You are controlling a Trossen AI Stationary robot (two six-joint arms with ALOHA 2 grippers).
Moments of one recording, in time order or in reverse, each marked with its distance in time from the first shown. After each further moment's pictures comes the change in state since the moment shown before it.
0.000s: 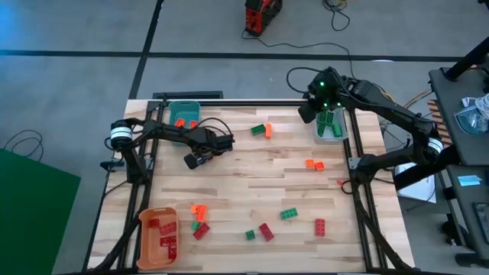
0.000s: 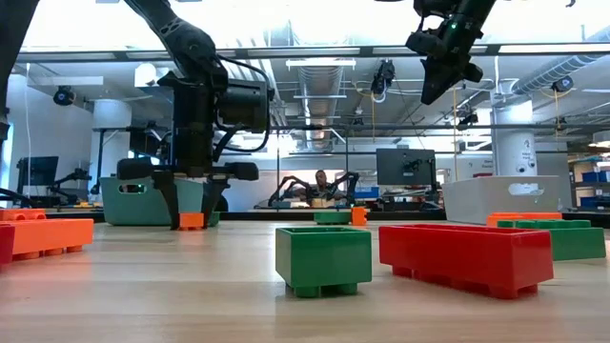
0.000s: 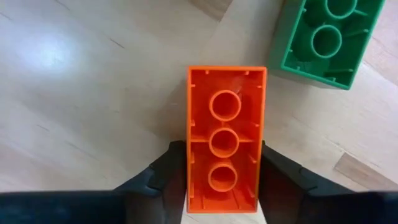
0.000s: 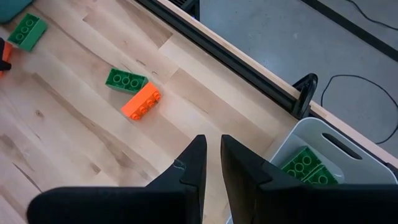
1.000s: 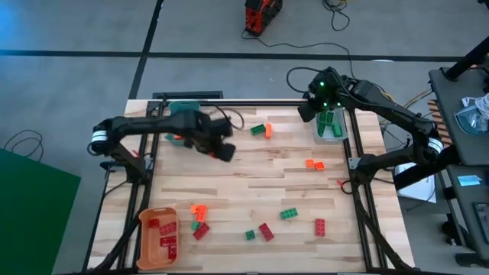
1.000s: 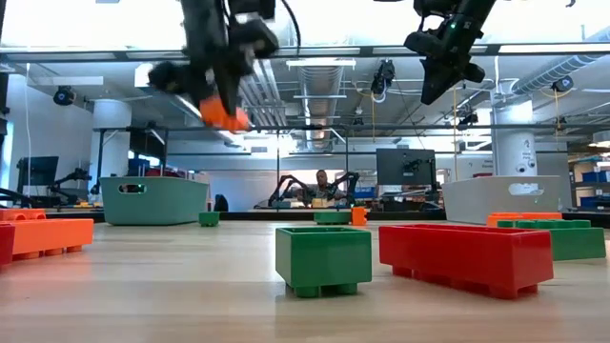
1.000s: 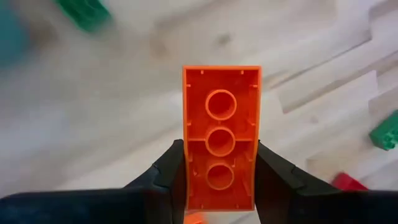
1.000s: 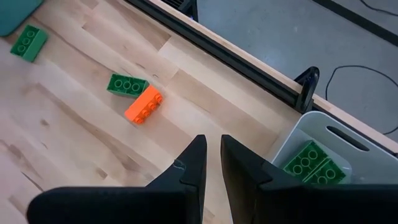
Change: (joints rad) left arm -0.065 -0.194 0.428 -0.398 0.220 0.883; right arm 0.000 0.000 0.000 0.000 0.000 0.062
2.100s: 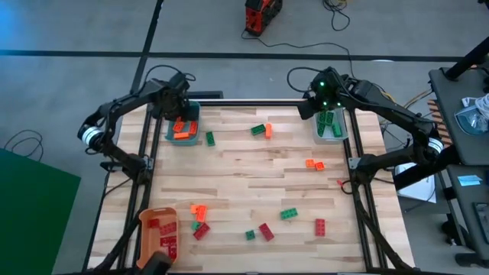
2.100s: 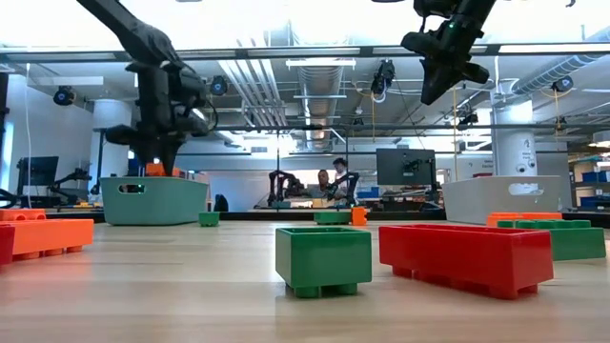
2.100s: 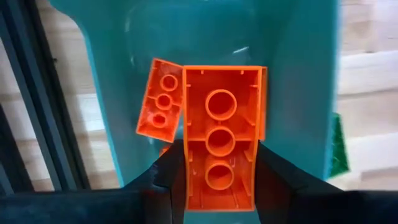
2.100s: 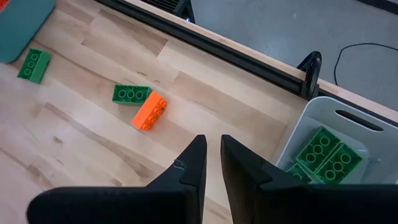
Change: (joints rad) left arm 0.795 -0.089 -0.340 0.159 -0.012 0.491; right arm 0.000 0.000 0.000 -0.001 0.000 0.132
